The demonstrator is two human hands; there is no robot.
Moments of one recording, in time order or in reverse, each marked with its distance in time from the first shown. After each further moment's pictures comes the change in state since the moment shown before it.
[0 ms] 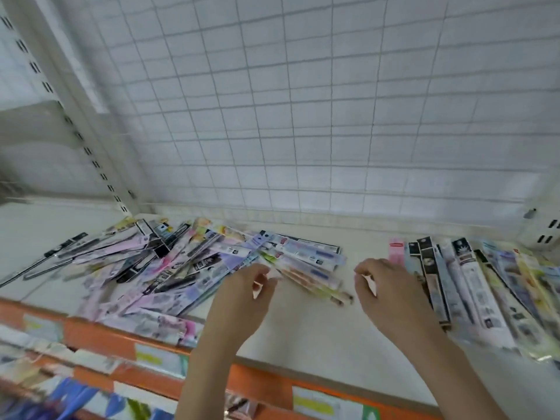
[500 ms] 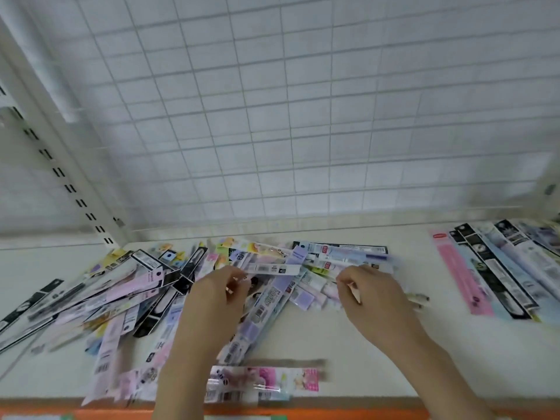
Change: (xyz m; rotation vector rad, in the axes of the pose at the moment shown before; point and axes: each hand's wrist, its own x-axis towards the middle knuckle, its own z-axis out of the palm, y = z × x) left_hand 0.062 -0.123 -0.072 -0.053 -0.019 0.112; right_hand 0.020 -0.115 0.084 -0.005 -0.002 0.137
